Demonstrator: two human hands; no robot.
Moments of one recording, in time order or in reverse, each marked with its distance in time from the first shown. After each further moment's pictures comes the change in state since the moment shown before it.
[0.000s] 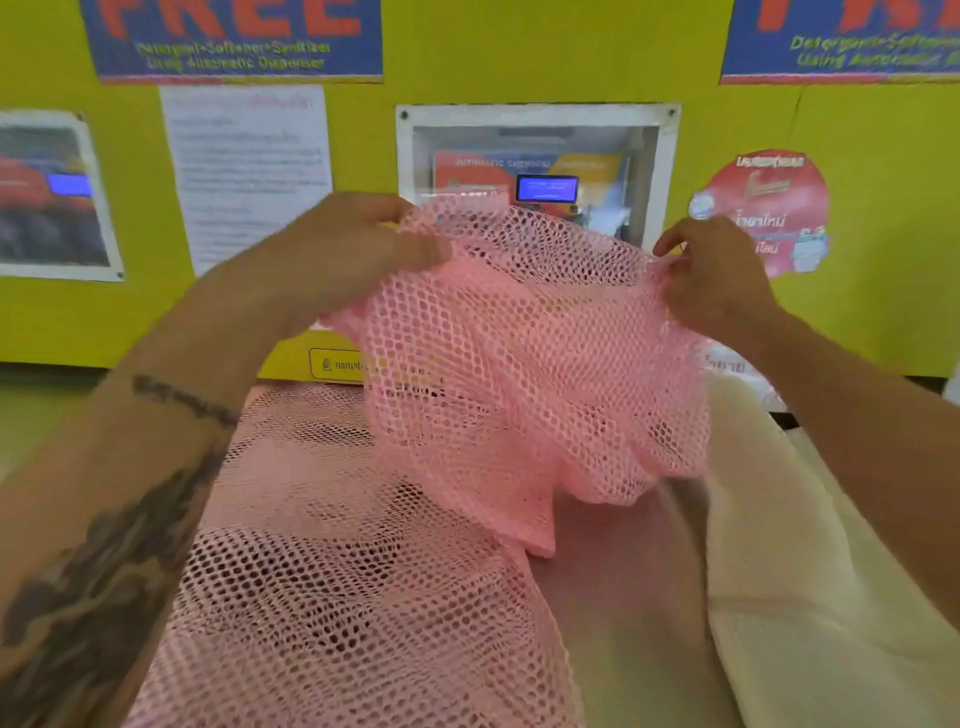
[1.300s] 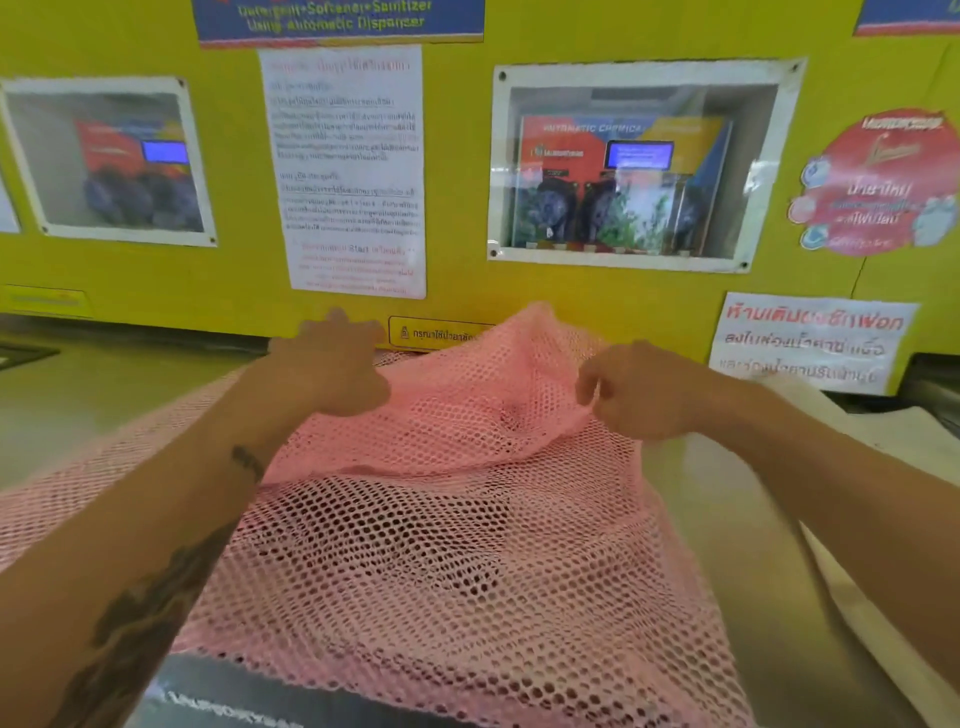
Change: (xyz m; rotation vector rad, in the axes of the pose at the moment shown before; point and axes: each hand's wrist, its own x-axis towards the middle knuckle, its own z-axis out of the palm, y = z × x) left_hand -0.031 -0.141 -0.046 1.000 -0.153 -0.325; right_hand -0.106 -0.120 0.056 -0.060 -0.848 -0.227
